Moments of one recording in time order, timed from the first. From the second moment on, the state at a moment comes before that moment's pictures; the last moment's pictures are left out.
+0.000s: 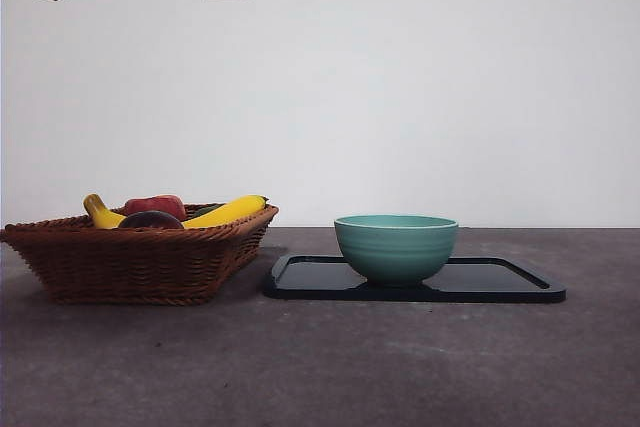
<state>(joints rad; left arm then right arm) -0.36 0.88 0.99 -0.87 0.58 0.04 0.31 0.62 0.85 -0.90 -0.39 0.09</state>
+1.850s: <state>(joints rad) -0.36 0.88 0.99 -0.86 0.58 0.04 0.28 1.80 1.30 -0.54 -0.28 0.26</state>
